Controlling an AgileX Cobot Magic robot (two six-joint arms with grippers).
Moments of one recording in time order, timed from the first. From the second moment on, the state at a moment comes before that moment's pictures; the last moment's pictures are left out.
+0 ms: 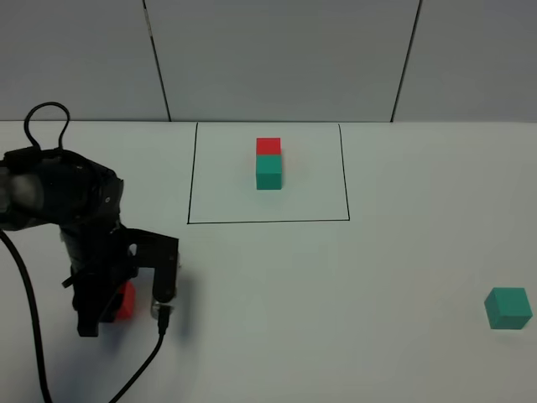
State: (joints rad) left arm -0.32 1.99 -1.16 0.12 0.77 1.13; right arm 0.00 0.04 -0.50 -0.04 1.06 0.08
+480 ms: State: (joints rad) left arm -0.46 2.06 -1.45 -0.02 0.86 1.12; right arm 0.00 0.04 -0.50 -0.04 1.06 0.08
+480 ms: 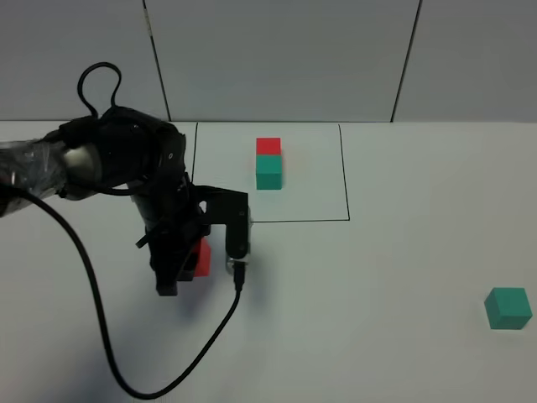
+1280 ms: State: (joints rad) left arm -0.58 2.43 -1.95 -0.04 1.13 1.05; right arm 0.00 0.04 -0.50 -0.04 1.06 0.08
